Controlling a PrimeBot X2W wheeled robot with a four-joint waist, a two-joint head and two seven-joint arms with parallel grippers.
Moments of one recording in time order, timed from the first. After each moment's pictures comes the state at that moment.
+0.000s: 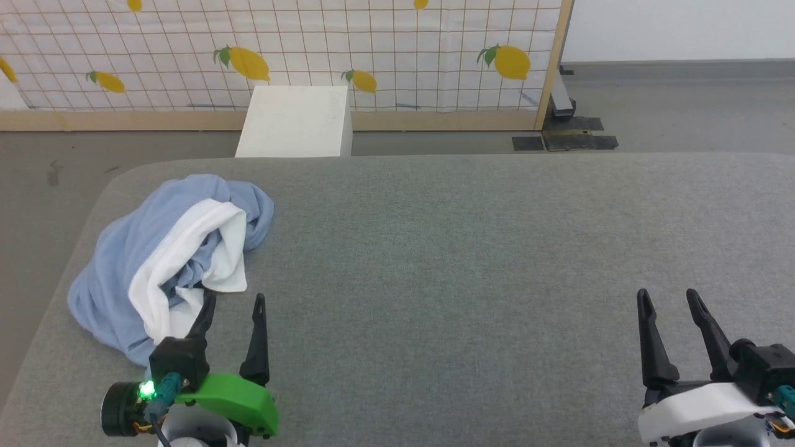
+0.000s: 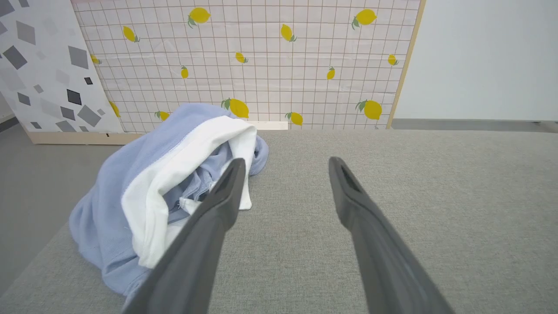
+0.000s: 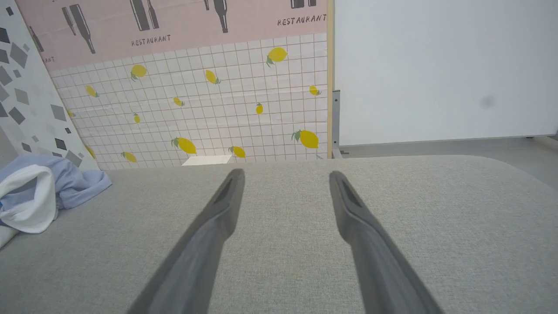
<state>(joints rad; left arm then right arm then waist) -0.01 0.07 -0.01 0.12 -0.10 -0.06 -0.15 0.08 -0.05 -0.10 0.02 0.15 0.13 -0.15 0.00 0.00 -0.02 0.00</state>
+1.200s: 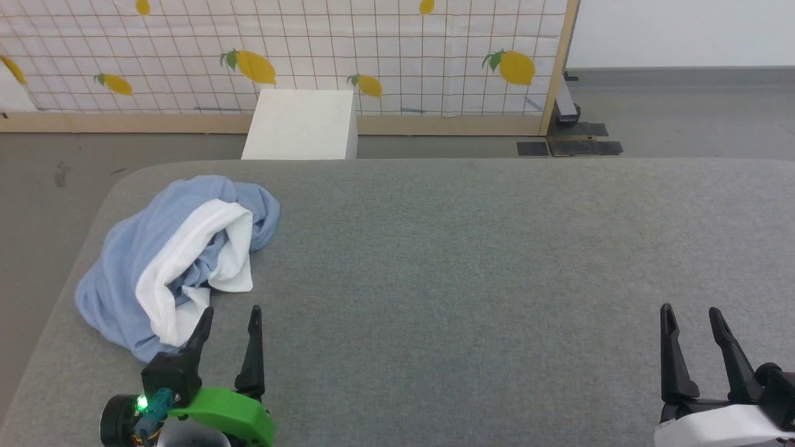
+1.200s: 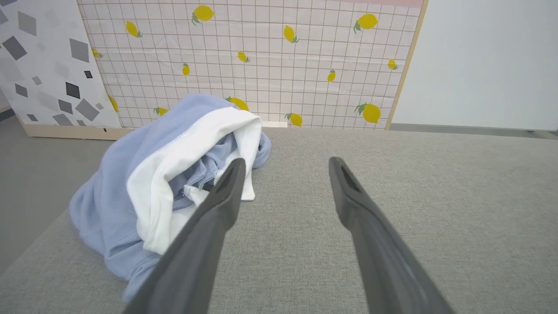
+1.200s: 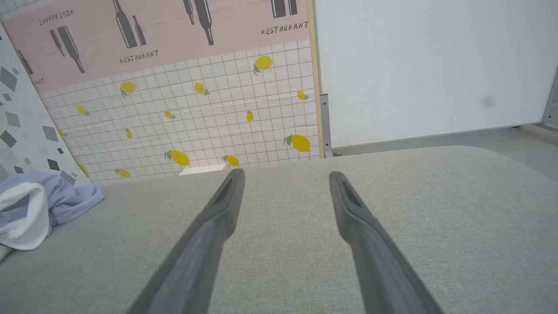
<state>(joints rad) 0.00 0.10 -0.02 0.18 -0.15 -0.08 -0.22 0.13 -0.05 -0.14 0.04 0.20 0.13 -0.22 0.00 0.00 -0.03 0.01</state>
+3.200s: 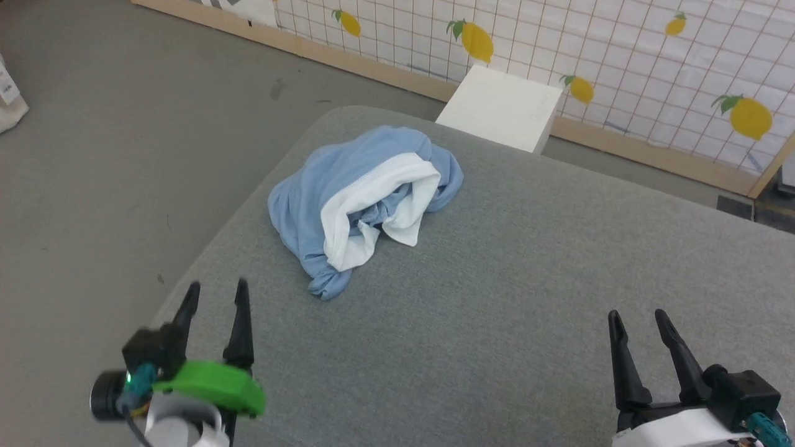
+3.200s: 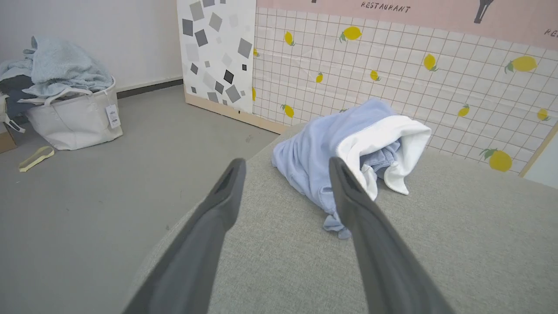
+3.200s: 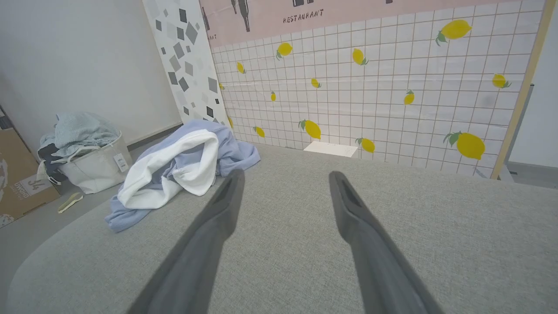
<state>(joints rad) -0.06 0.14 -0.03 0.22 -0.24 -0.06 -0.25 0.12 -0.05 -0.02 0.08 0.20 0.13 -0.26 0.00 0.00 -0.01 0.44</state>
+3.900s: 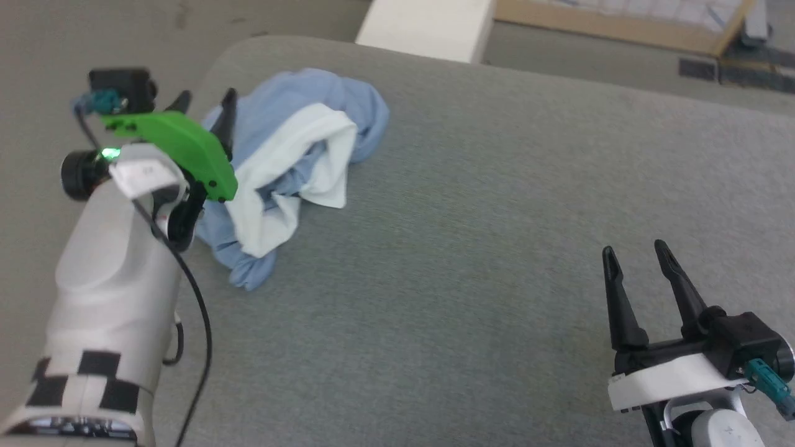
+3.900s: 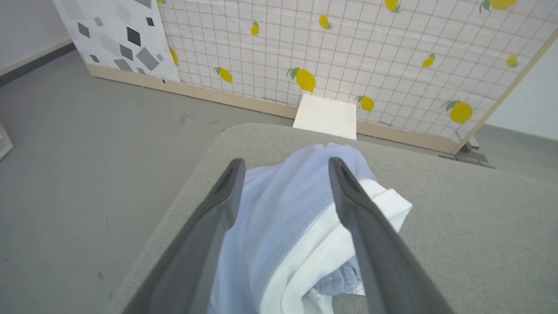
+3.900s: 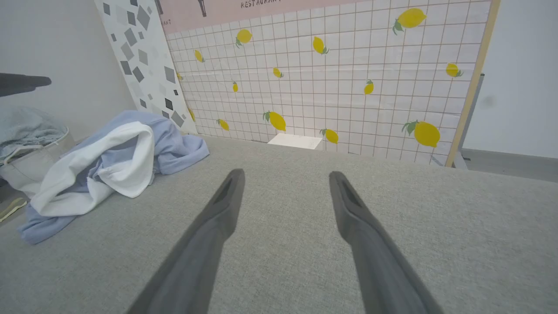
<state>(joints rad) -0.84 0.25 -0.18 0.76 -0.45 -0.12 0.07 -0.01 -0.05 0.00 0.01 0.10 0.13 -0.22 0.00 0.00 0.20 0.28</state>
